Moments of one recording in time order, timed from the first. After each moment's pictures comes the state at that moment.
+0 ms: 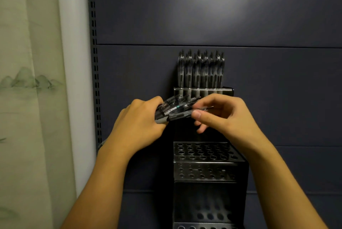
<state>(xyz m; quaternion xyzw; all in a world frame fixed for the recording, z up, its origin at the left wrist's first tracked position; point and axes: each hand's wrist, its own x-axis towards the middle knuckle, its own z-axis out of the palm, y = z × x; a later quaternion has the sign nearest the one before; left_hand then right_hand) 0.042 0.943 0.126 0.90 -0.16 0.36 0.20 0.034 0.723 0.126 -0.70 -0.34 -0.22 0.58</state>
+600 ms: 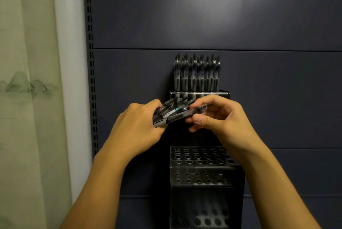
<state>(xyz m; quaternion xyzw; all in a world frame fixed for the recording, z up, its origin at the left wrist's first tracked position) 0.048 0.943 0.124 0.88 -0.19 0.38 0.22 0.037 0.726 0.126 -0.62 -0.37 -0.18 0.67</state>
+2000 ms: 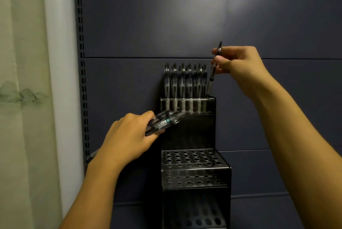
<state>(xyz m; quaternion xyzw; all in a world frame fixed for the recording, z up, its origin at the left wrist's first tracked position) 0.055 0.946 0.120 0.90 -0.19 0.38 0.12 0.064 0.670 0.245 -0.71 -0.21 -0.39 0.55</state>
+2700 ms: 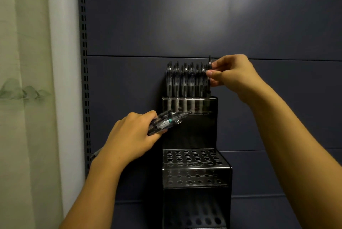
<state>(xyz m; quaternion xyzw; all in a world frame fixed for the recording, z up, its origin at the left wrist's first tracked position) 0.057 0.944 0.118 0.90 -0.19 0.37 0.13 0.070 0.680 0.235 -0.78 -0.15 -0.35 0.50</state>
